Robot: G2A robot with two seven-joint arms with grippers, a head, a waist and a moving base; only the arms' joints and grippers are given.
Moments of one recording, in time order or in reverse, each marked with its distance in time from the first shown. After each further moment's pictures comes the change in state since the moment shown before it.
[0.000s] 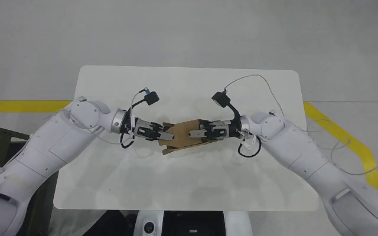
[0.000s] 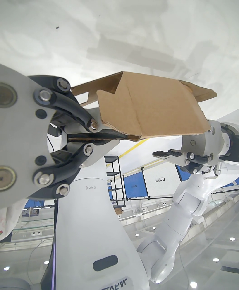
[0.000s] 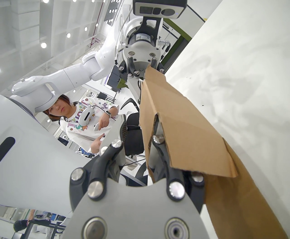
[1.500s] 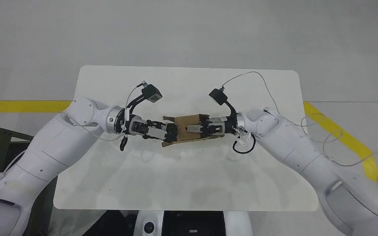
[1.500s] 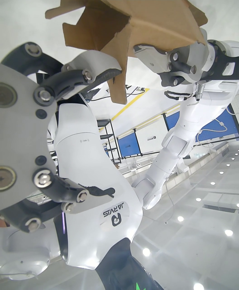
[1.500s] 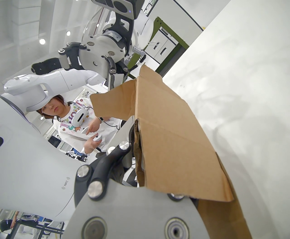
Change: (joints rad) left arm 0.093 -0.026 -0.156 -0.076 -0.312 0.152 -0.152; right arm 0.072 -0.052 -0.098 0.112 -0.024 -0.112 -0.112
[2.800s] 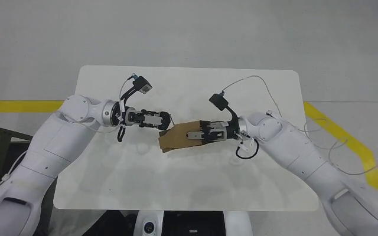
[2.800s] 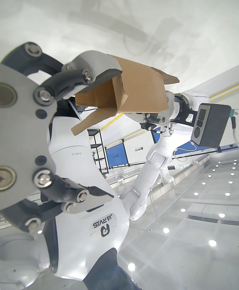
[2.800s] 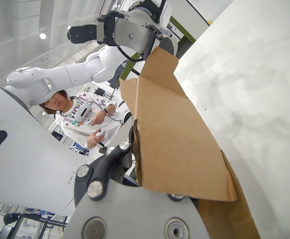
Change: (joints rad) left arm 0.055 -0.063 -0.156 0.119 0.103 0.013 -0.013; right arm -0.082 0.045 0.099 -0.134 -0.039 0.066 0.066
